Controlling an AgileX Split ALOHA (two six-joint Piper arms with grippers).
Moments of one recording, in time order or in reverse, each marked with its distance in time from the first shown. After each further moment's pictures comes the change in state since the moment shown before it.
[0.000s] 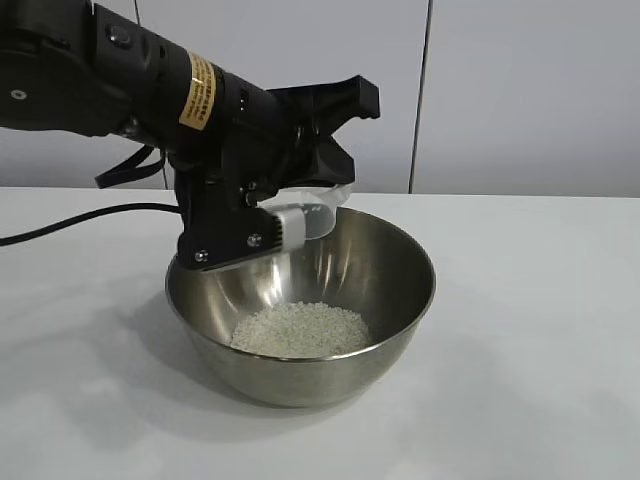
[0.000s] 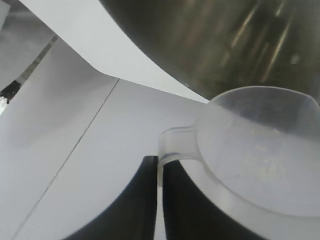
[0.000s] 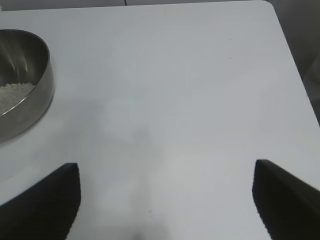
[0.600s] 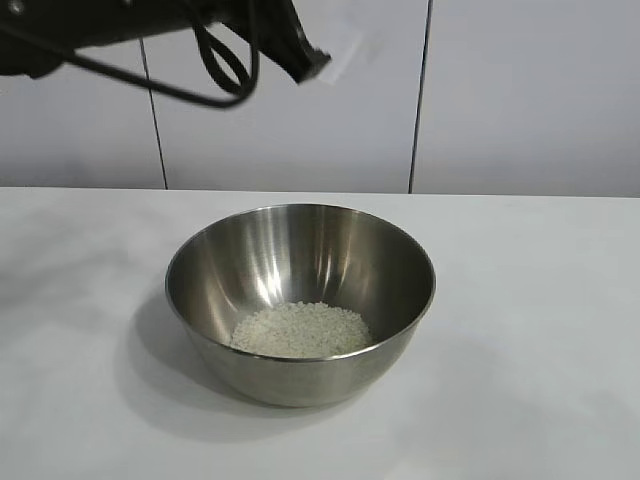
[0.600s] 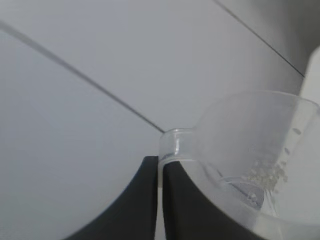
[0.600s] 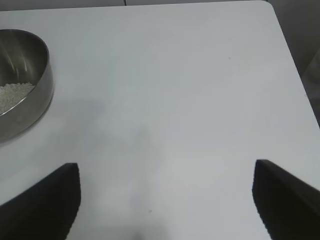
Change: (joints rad) left arm 0.071 -0.136 0.071 -0.830 -0.472 -1.043; right arm 0.000 0.000 0.000 0.000 0.000 0.000
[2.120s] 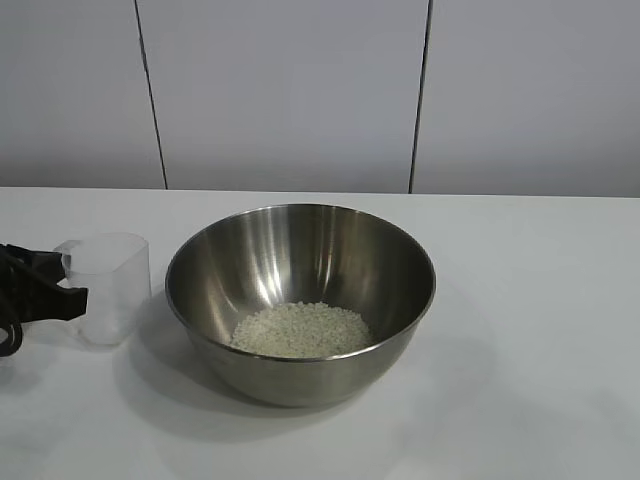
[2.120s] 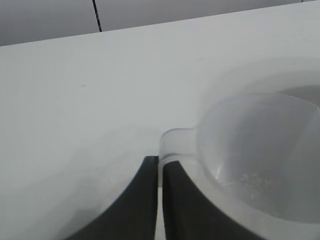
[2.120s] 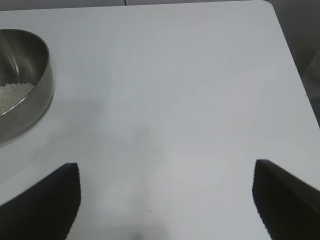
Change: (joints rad) left arm 0.397 0.336 0.557 0.074 -0.349 -0.538; right arm 0.000 0.000 0.000 0.000 0.000 0.000
